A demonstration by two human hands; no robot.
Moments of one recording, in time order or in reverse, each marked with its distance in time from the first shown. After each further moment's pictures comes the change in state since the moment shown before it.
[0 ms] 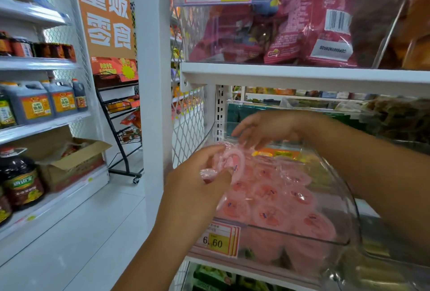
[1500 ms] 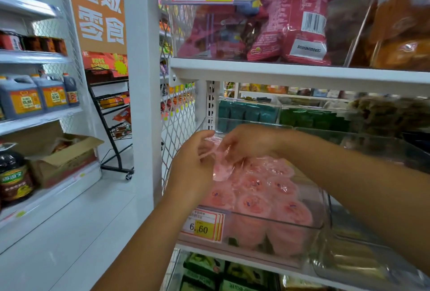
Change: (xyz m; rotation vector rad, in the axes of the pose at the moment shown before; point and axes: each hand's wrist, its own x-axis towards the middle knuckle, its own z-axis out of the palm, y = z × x) left_hand 0.032 -0.019 0.027 0.001 0.020 0.047; right_hand -0.041 -0.024 0.048 -0.091 0.043 0.019
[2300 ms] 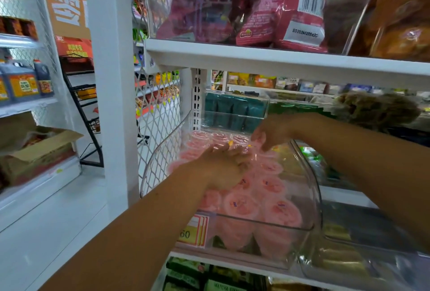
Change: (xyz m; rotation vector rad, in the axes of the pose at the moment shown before) left_hand 0.050 0.000 0.067 0.936 -0.874 0.223; right_hand 0.017 0.075 -0.051 -0.824 -0.043 0.253
